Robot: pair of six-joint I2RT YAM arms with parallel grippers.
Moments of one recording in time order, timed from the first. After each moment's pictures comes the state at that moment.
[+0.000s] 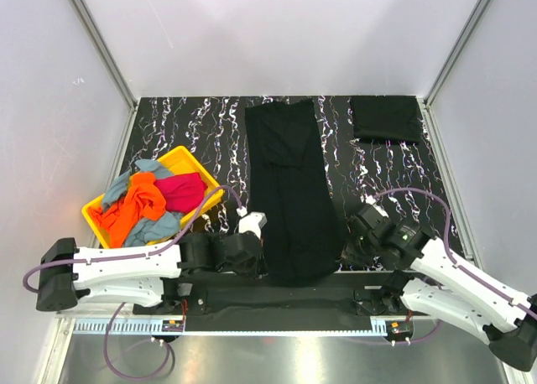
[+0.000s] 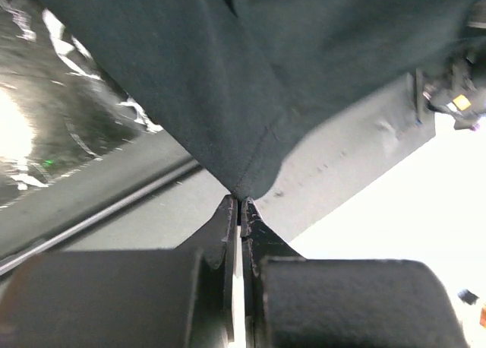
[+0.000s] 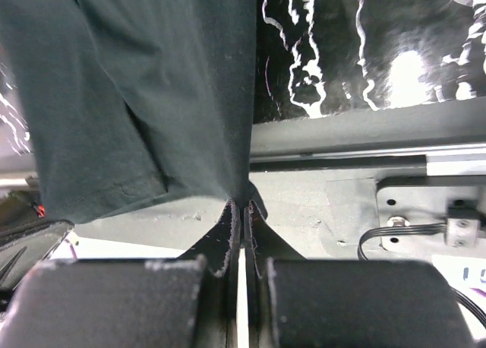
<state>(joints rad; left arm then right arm) -1.33 1.02 0.66 -0.53 -0.16 -1.04 0.81 0.79 0.68 -1.02 0.01 1.18</state>
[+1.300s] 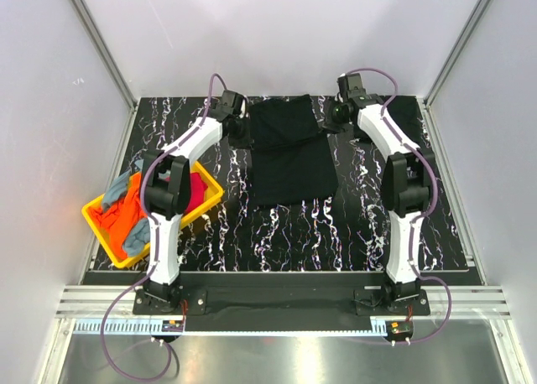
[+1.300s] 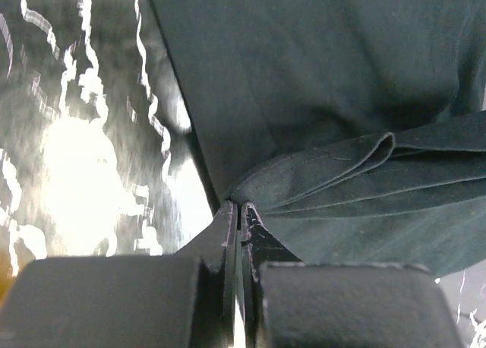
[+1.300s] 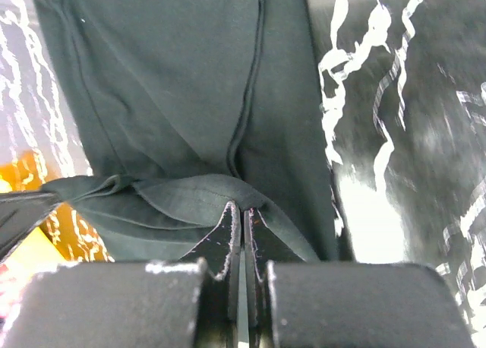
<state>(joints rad) -0.34 2.15 1.80 -0.61 0.15 -0.42 0.24 2.14 1.92 -0.67 -0.14 0.47</state>
